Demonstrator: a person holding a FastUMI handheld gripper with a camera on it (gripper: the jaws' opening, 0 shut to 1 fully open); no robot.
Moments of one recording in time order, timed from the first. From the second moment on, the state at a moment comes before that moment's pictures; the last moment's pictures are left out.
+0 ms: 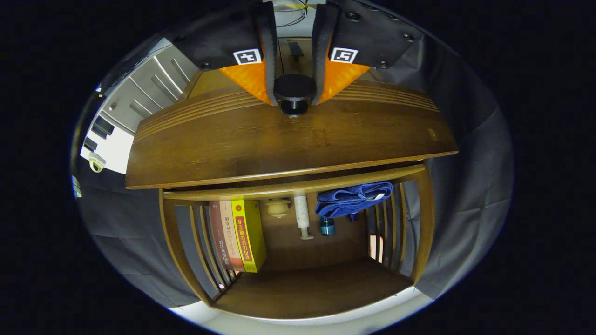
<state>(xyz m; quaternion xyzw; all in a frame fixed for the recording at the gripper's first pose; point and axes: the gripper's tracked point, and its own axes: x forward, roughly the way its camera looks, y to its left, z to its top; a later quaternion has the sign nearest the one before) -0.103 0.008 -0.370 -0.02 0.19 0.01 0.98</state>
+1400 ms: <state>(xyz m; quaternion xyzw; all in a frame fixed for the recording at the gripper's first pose) -0.217 0.000 -0.357 -0.03 0.21 0.00 0.98</state>
